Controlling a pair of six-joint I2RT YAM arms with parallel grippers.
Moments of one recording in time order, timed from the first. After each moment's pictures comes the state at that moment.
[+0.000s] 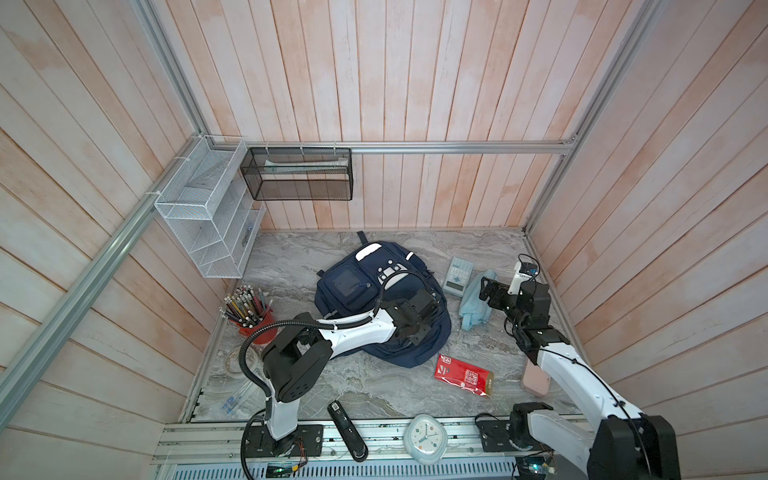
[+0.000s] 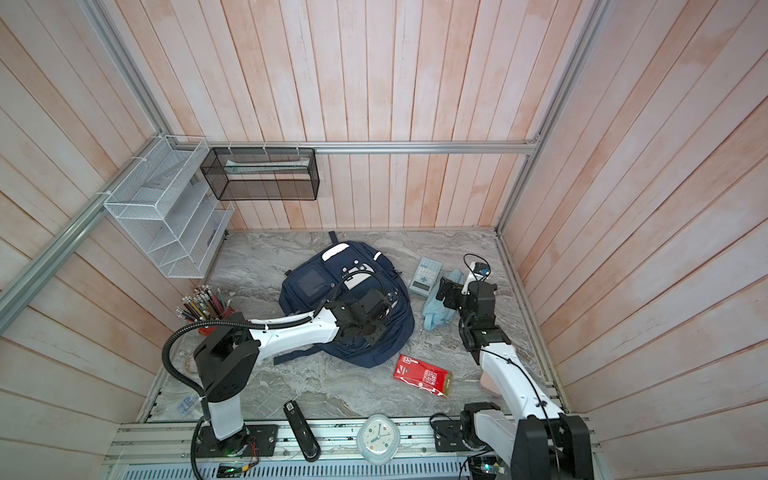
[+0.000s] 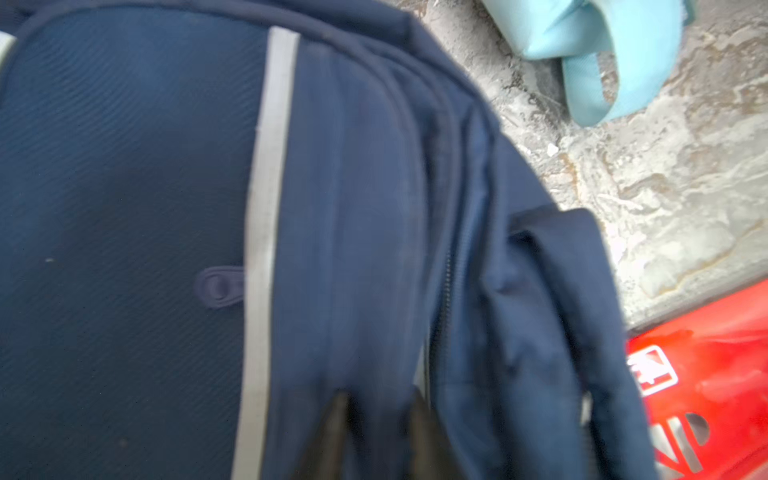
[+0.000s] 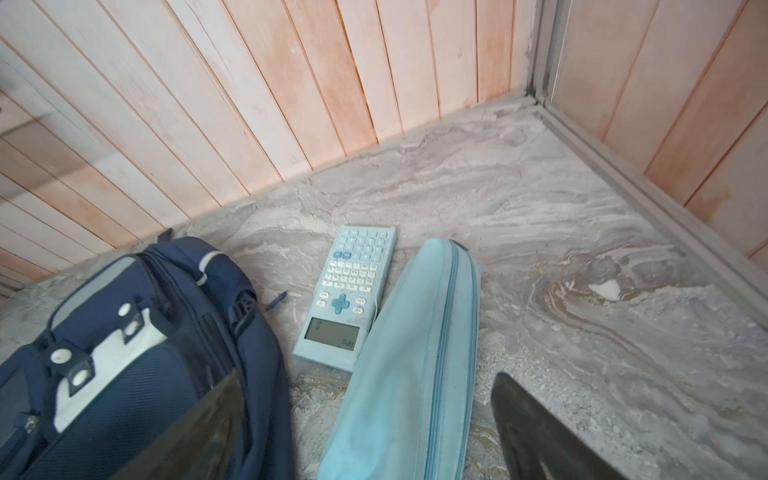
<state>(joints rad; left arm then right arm) -0.96 1.89 1.34 -0.46 -0.18 -0.09 0.08 1.13 0.55 0.13 0.03 0.39</state>
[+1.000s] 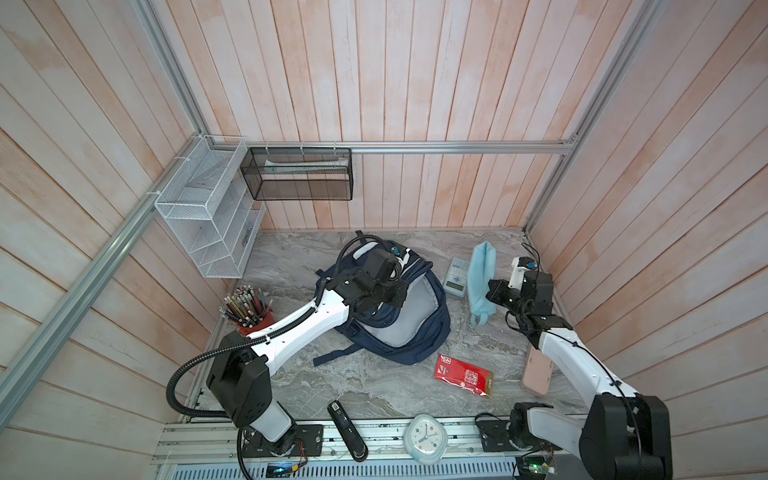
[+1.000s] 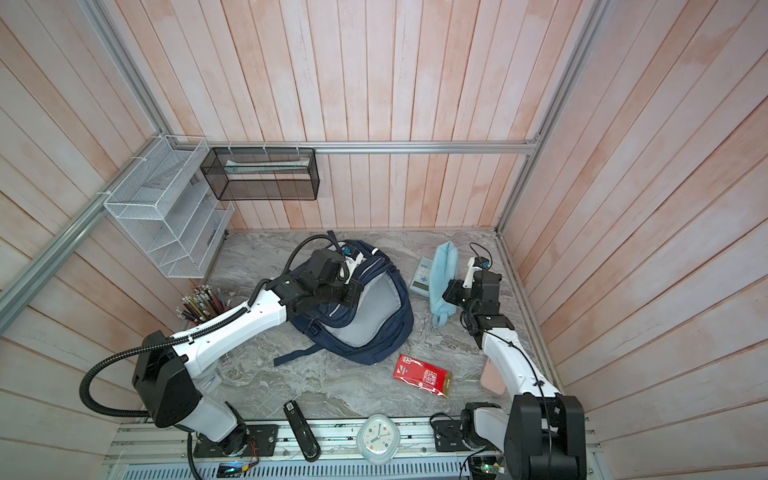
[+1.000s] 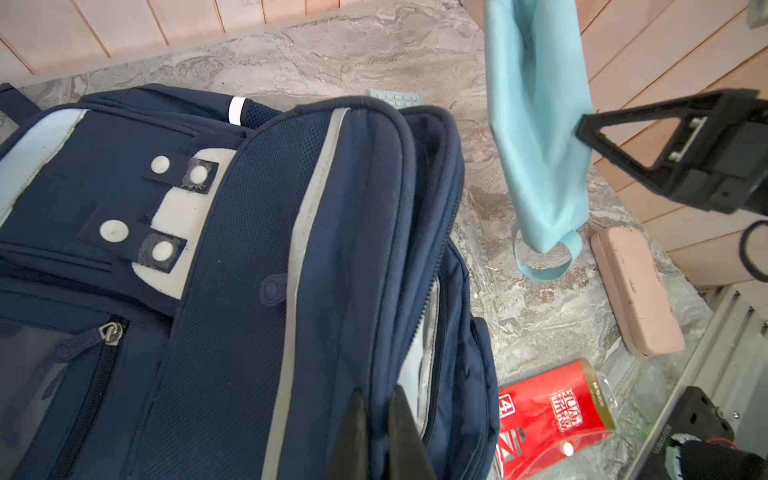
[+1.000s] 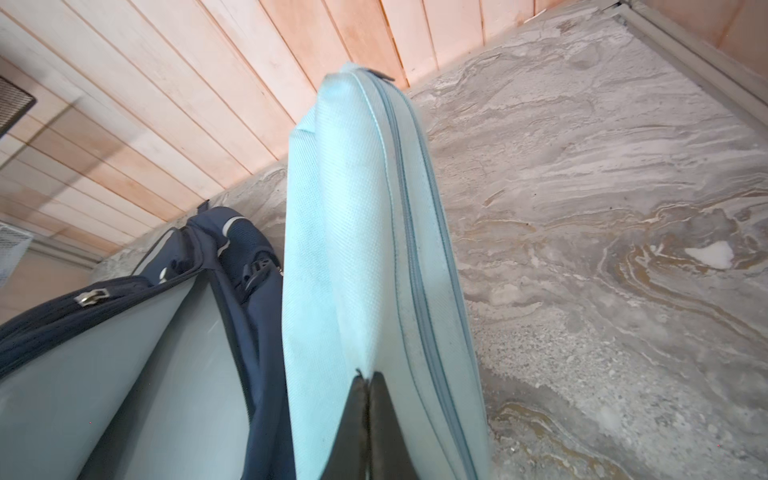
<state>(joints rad) -0.74 1.59 1.34 -0.47 0.08 -0.24 0.01 1.15 0.65 0.00 -0.22 0.45</state>
